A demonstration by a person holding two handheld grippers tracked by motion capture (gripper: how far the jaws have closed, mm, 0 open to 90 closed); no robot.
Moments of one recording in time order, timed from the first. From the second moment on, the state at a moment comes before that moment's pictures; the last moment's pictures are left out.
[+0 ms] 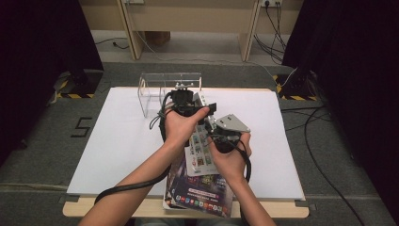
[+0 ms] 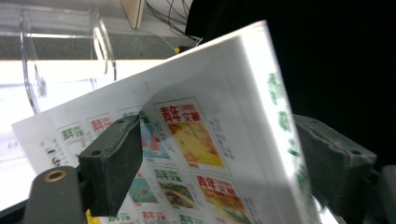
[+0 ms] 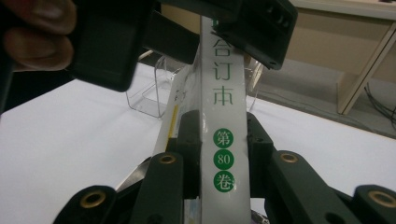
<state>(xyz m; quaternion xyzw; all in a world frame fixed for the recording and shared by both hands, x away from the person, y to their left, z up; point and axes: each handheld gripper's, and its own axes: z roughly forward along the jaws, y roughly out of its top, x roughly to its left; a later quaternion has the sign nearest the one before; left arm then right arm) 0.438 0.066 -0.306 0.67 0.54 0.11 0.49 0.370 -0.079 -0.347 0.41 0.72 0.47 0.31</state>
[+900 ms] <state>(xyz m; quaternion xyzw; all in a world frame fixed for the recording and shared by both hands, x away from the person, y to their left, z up) 0.449 0.109 -0.321 0.64 0.58 0.02 0.51 0.338 -0.056 -0.347 0.34 0.77 0.46 0.28</state>
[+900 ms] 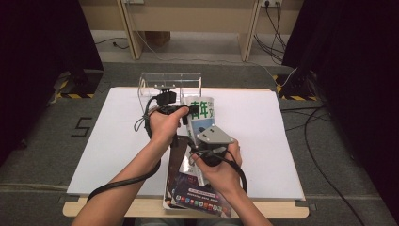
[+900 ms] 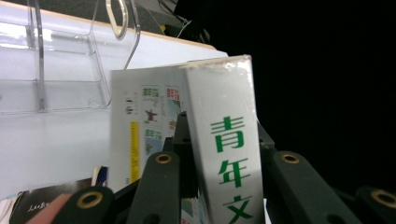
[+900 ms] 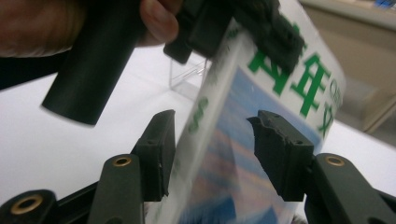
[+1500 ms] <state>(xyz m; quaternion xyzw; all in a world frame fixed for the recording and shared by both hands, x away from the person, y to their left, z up) 0.440 0.140 -0.280 0.65 0.53 0.11 0.54 0.340 -0.165 -0.381 0.46 0.71 0.48 0.23</state>
